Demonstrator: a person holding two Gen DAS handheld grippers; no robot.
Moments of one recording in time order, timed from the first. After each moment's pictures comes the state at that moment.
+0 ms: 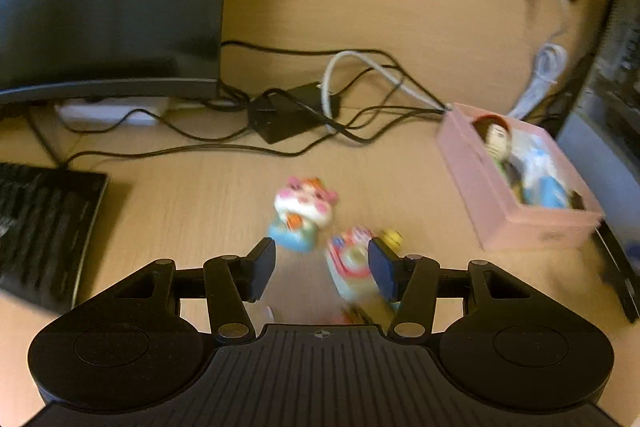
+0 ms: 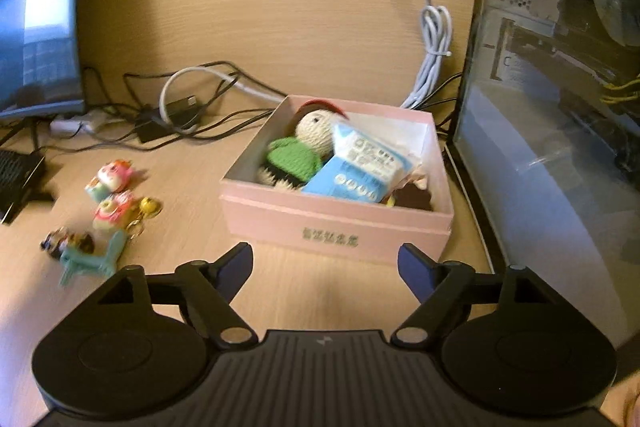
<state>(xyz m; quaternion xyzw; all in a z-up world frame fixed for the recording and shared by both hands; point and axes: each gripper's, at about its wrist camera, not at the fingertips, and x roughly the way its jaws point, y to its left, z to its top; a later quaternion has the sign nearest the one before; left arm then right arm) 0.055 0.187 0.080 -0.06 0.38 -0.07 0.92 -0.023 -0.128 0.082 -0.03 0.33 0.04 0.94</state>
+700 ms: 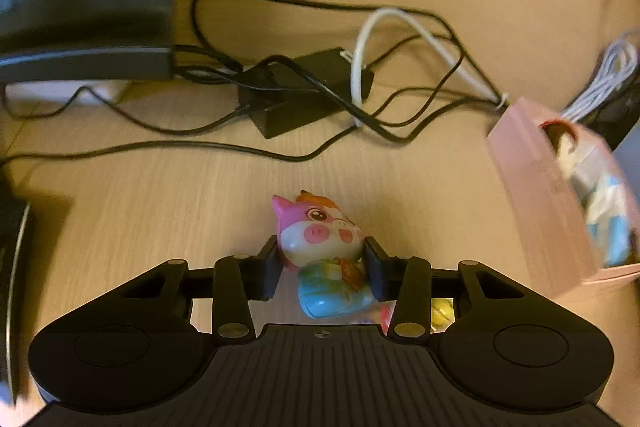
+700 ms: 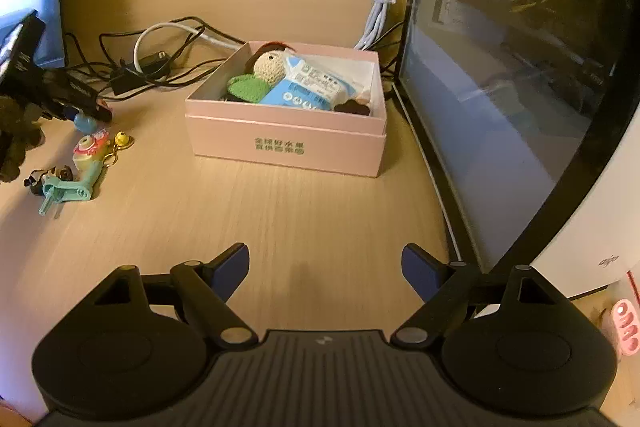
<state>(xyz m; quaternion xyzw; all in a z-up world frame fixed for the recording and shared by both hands) 0.143 0.187 0.042 -0.08 0.43 -0.06 0.90 -0.082 -0.154 0.061 -0.03 0.37 -0.01 0.93</state>
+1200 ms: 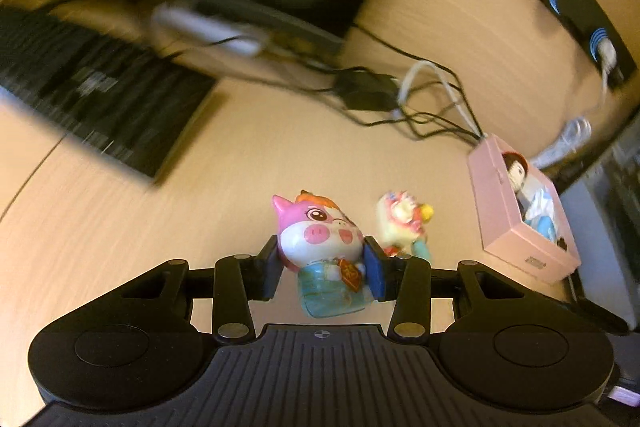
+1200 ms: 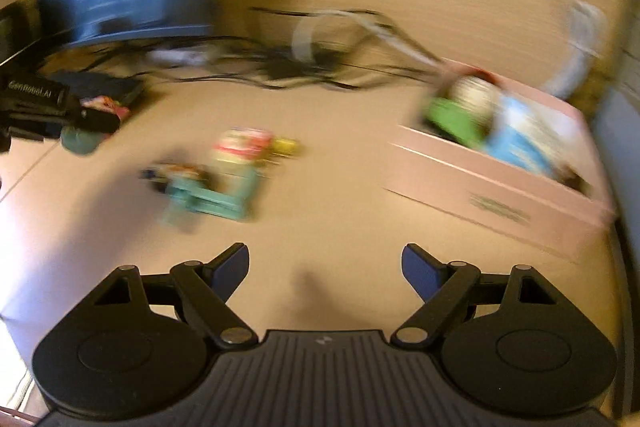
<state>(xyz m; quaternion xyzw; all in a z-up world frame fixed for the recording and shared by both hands) -0.039 0.260 0.080 -0.23 0.39 0.00 0.89 -0.032 -0.028 0.051 -0.08 0.37 0.20 0.90</state>
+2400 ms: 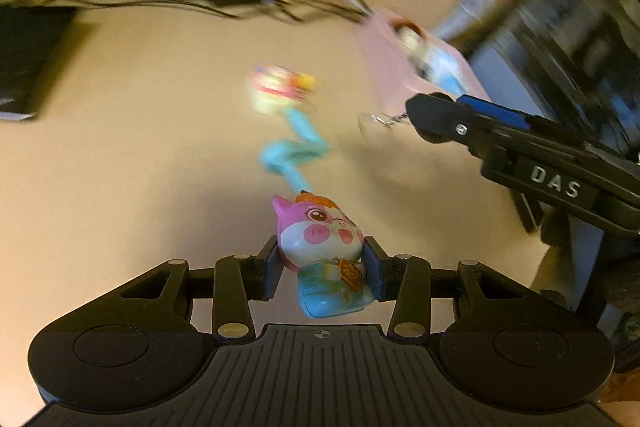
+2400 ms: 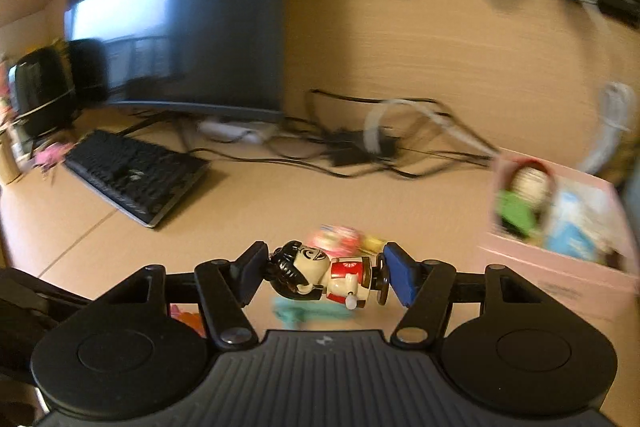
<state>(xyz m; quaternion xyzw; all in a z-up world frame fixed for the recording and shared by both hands) -0.057 0.178 0.068 -0.14 0.47 -0.19 0.85 -0.052 0.021 0.103 -0.04 0.30 0.19 0.94</state>
